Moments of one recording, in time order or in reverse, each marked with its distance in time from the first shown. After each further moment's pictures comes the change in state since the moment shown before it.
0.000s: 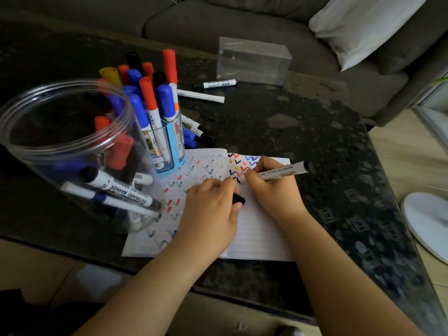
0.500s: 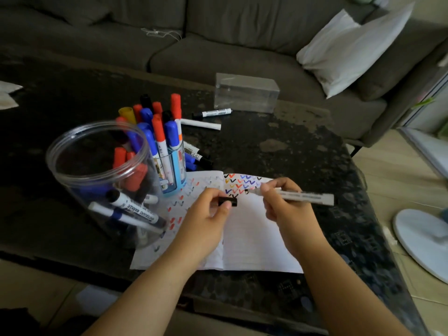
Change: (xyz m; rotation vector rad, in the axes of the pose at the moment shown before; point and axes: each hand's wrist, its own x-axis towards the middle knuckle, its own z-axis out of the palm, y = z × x) left_hand 0.004 0.000 -0.013 -0.649 -0.046 -0.373; right_hand -0.038 -0.036 -0.037 0.442 0.018 0.178
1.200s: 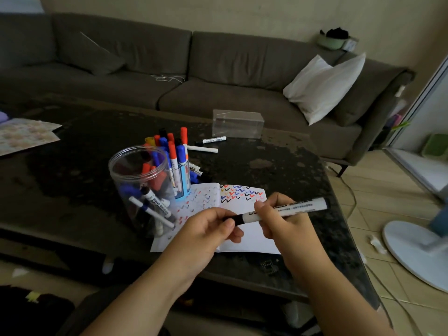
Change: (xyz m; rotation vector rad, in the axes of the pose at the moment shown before) left_hand -0.110 0.050 -0.031 -0.350 -0.202 0.090; right_hand -0.112 -0.067 -0.011 -0.019 -0.114 -0.186
